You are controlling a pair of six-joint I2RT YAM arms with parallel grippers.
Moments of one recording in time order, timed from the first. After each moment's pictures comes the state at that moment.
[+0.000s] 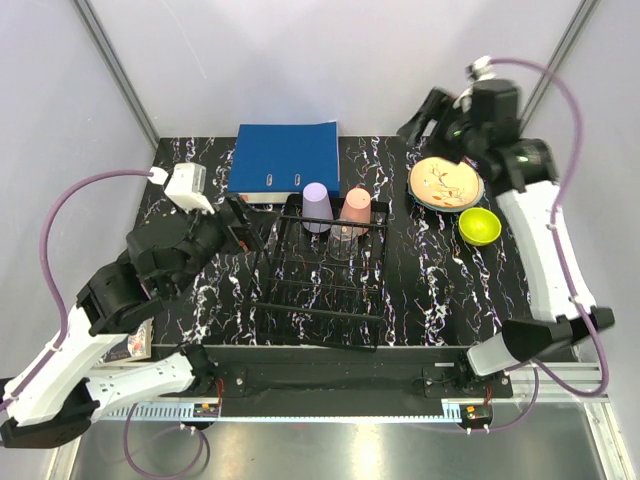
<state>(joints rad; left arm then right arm) -0.91 0.82 1.33 -0.71 -0.44 -0.56 0.25 1.48 1.99 -0.85 -0.10 0.61</state>
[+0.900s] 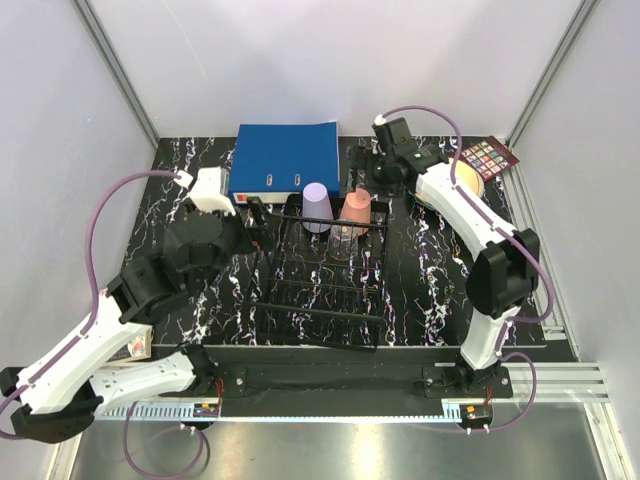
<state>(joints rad) -0.91 0.88 1.25 -0.69 -0.56 -0.52 0.45 1.82 1.74 -0.75 -0.07 0.47</state>
